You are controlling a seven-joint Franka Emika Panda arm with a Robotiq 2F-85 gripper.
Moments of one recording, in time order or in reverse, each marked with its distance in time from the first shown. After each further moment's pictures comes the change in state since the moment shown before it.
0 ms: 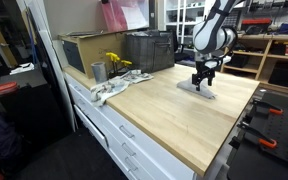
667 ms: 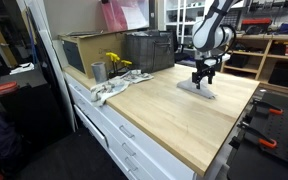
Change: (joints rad) arm -0.009 0.011 -0.013 0.038 -0.013 -0.044 0.001
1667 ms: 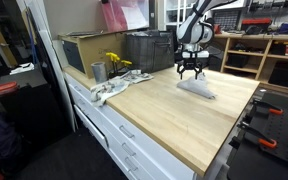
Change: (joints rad) arm -0.073 0.205 0.019 0.413 0.282 -0.202 0.291
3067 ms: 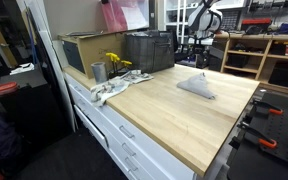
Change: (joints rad) arm -0.087 0.014 -0.115 0.174 0.029 0.006 0.180
